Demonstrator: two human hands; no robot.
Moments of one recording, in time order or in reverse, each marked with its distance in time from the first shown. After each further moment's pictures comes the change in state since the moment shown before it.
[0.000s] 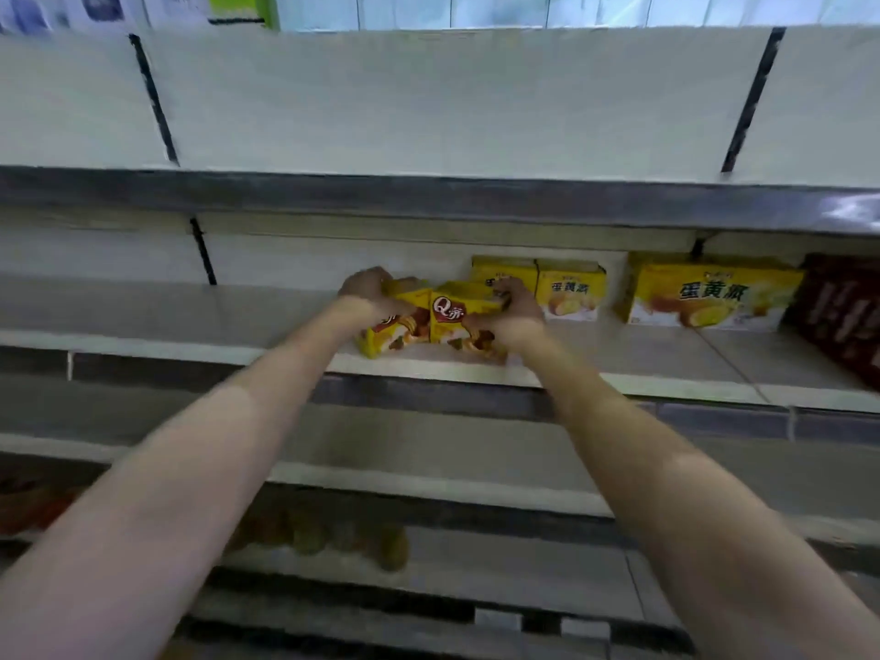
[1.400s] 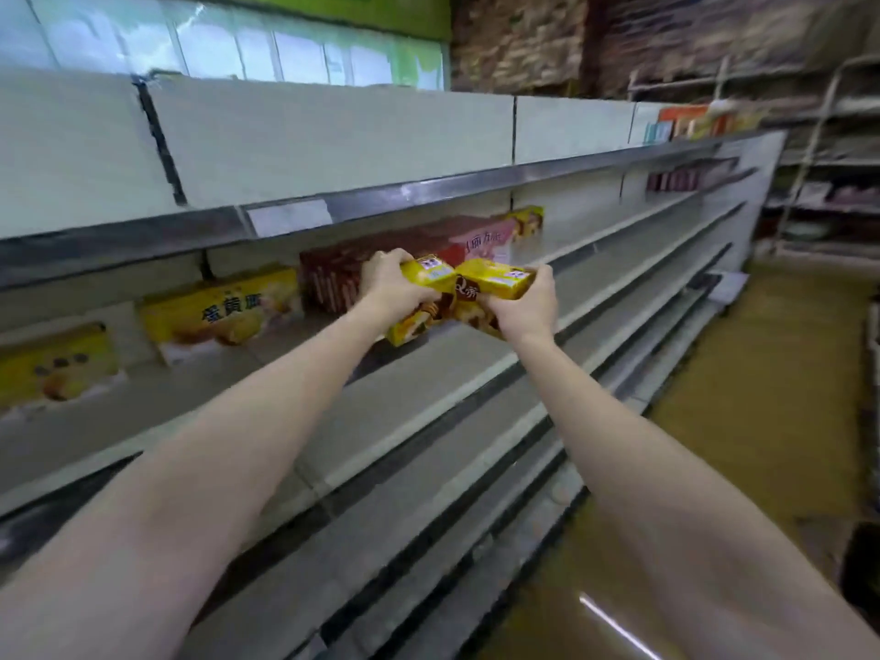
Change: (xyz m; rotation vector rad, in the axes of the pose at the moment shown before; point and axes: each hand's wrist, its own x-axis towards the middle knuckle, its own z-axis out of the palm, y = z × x) left_hand -0.191 0.505 0.273 -0.385 -0.304 0.752; right_hand -0.247 0.162 -0.478 -0.152 1.164 0.249
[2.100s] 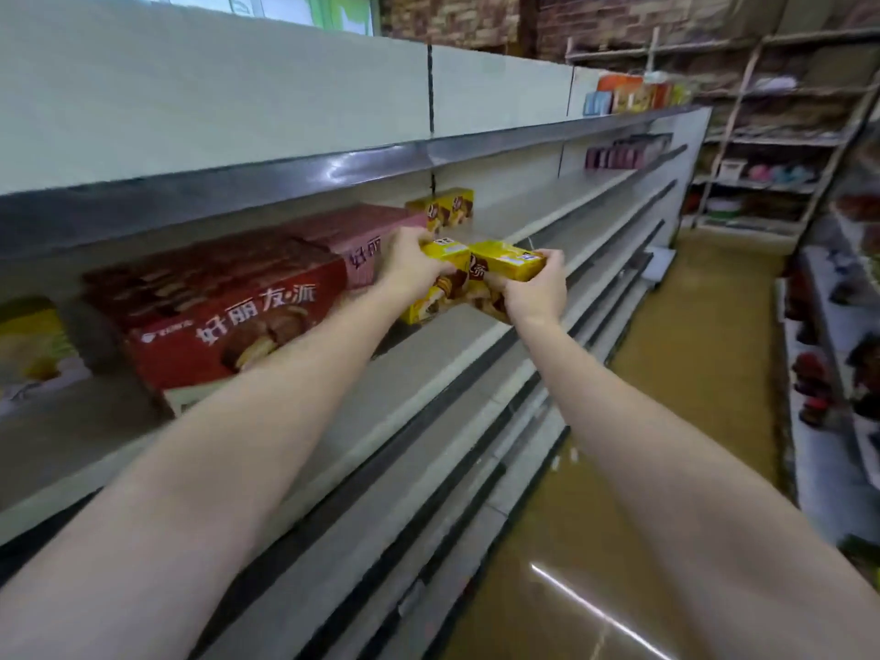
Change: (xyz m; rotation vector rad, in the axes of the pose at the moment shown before) left_hand 0.170 0.093 0.215 -0.244 -0.103 -0.005; right_hand 0.228 0.122 -0.028 -0.039 0.153 0.096
